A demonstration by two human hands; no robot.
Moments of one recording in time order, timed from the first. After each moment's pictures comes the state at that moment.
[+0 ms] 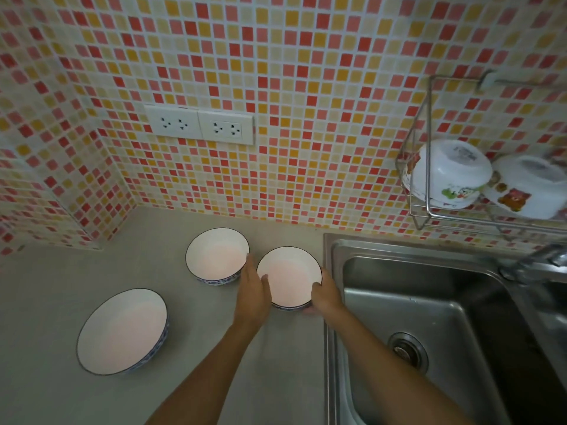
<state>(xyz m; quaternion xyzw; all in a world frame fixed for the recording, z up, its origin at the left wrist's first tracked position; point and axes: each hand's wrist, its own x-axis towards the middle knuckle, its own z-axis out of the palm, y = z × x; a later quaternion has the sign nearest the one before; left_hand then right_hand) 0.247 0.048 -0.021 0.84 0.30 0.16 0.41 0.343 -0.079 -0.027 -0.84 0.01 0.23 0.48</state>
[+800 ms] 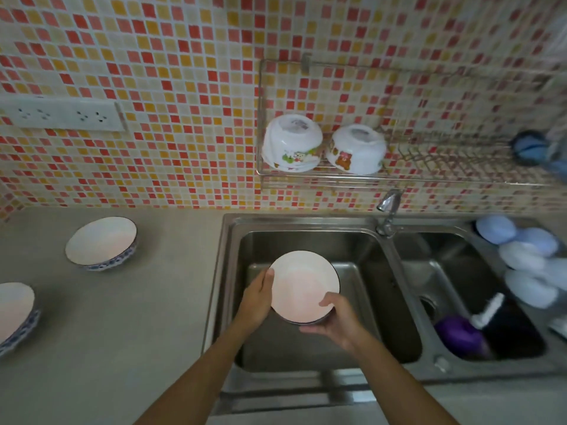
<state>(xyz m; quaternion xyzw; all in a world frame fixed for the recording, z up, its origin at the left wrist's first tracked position) 0.275 -0.216 0.011 0.76 0.18 0.04 0.63 0.320 -0.391 0.013 -0.54 0.15 0.37 0.74</state>
